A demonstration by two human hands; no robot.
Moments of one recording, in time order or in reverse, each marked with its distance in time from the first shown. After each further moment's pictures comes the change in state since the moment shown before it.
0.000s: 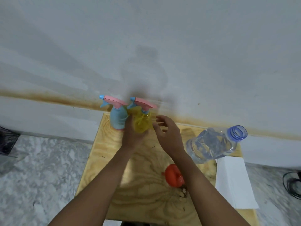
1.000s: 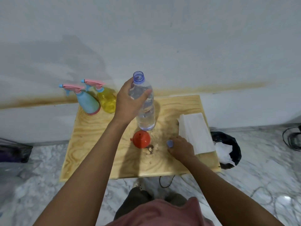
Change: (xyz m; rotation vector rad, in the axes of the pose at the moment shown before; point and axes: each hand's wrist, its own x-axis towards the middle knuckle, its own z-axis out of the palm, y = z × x) left_hand -0.138 0.186 0.090 -0.004 -0.046 0.308; right_hand -0.161 0.198 -0.156 -0.637 -0.340 0.273
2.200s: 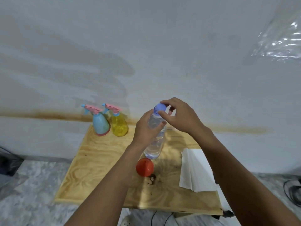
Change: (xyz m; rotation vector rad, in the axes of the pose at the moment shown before) left_hand -0.002 0.003 0.003 -0.089 0.008 0.036; right_hand 0.003 -0.137 -0.234 0.211 0.457 -0.615
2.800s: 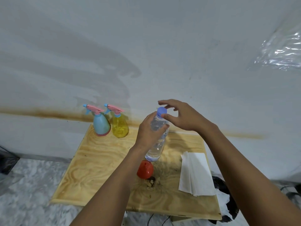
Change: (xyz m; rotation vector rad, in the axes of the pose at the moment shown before) left_hand 0.005 -0.013 0.004 0.004 0.001 -0.019; right_hand 0.016 -0.002 -0.014 0.026 -0.247 -0.043
